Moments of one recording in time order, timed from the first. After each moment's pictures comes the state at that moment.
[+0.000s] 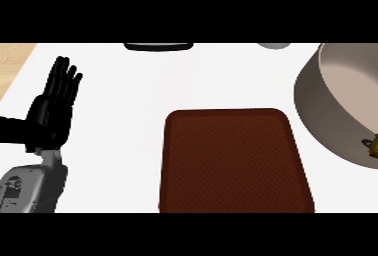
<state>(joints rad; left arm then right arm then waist) -0.26 0.22 0.06 -1.55 0.16 0.14 0.05 0.05 -0.62 -0.34 -1.84 0.49 0.00 -0.14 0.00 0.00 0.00</state>
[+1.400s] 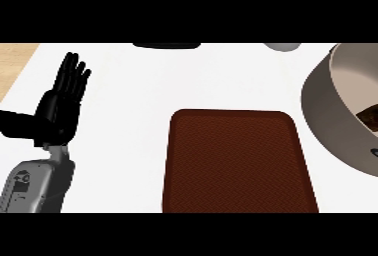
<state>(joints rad) -0.30 0.19 0.06 -1.54 0.14 0.12 0.05 -0.63 -0.78 -0.31 -0.39 0.66 -0.01 -0.73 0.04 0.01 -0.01</state>
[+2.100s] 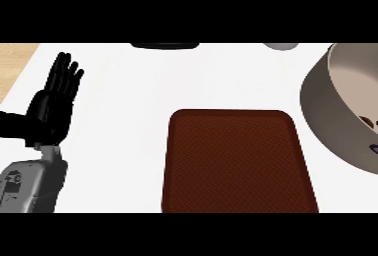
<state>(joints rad) -0.30 0.22 0.09 -1.53 0.16 0.09 0.04 -0.74 -0.79 -0.46 -0.22 0.49 0.23 -0.86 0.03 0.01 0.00</state>
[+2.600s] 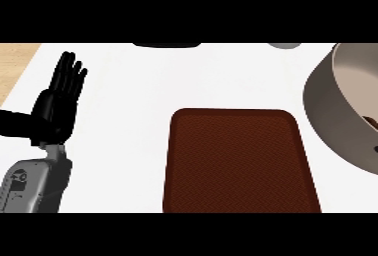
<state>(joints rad) -0.31 0.20 0.08 -1.52 0.15 0.10 0.04 -0.74 -0.90 -0.63 -0.13 0.32 0.36 -0.79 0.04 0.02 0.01</state>
